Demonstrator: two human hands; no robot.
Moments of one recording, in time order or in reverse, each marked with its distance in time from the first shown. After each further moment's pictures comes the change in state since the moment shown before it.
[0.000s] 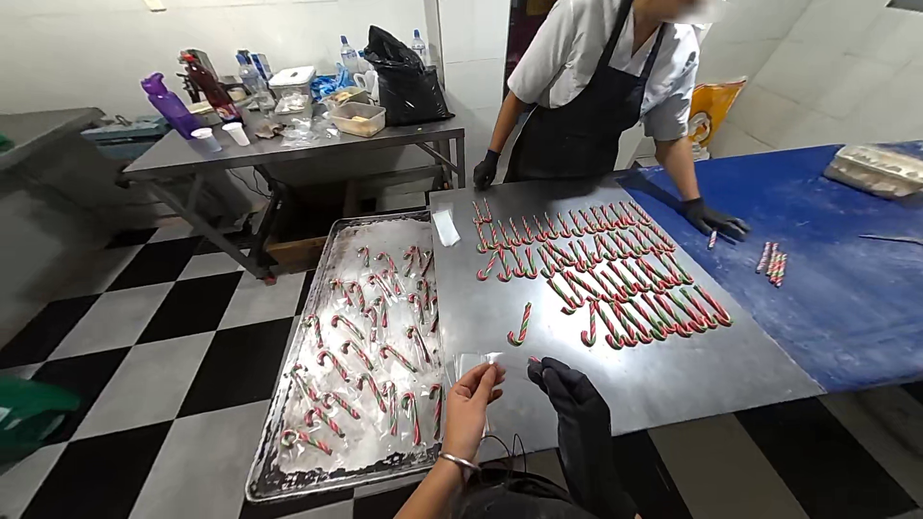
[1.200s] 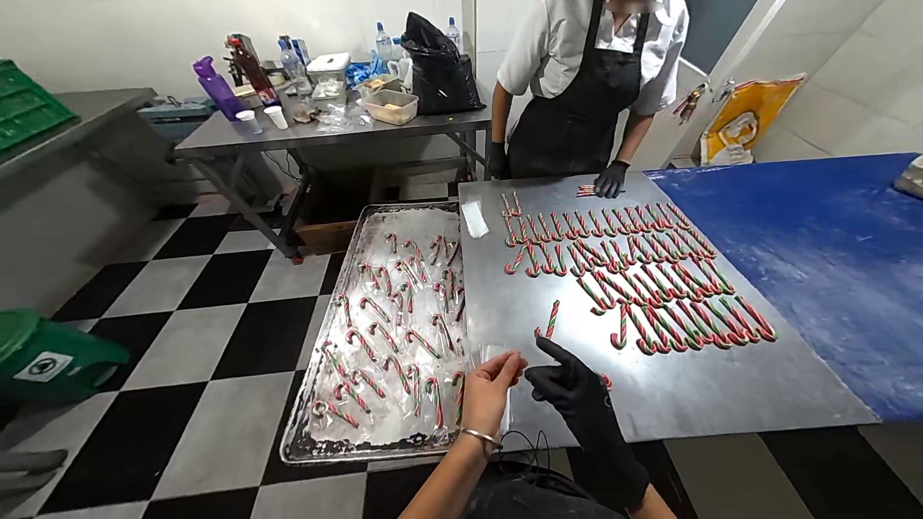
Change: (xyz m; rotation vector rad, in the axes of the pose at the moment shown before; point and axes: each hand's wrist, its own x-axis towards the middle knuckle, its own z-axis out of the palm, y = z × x) left_hand 0.009 0.007 -0.018 -0.007 0.044 -0.036; right_hand 0.027 0.041 0.002 -0.228 -0.506 0.081
